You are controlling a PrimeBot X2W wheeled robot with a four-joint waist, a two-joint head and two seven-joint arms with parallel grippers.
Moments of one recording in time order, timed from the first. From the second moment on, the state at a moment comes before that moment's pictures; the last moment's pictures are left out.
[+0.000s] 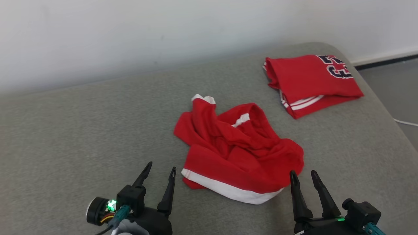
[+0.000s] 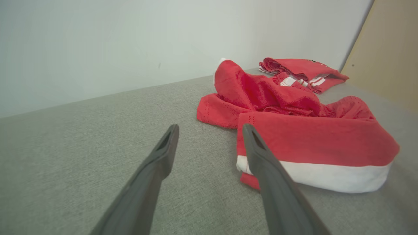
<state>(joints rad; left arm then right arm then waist) -0.26 0.06 -0.26 0.47 -0.15 -0.12 -0.26 -0.01 -0.07 0.10 0.19 0.39 0.13 -0.26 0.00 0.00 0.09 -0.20</state>
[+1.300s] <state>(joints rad) -0.05 0.08 -0.12 0.31 -0.23 -0.11 -0.26 0.01 -0.05 0.05 0.18 0.36 0.13 -0.26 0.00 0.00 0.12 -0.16</state>
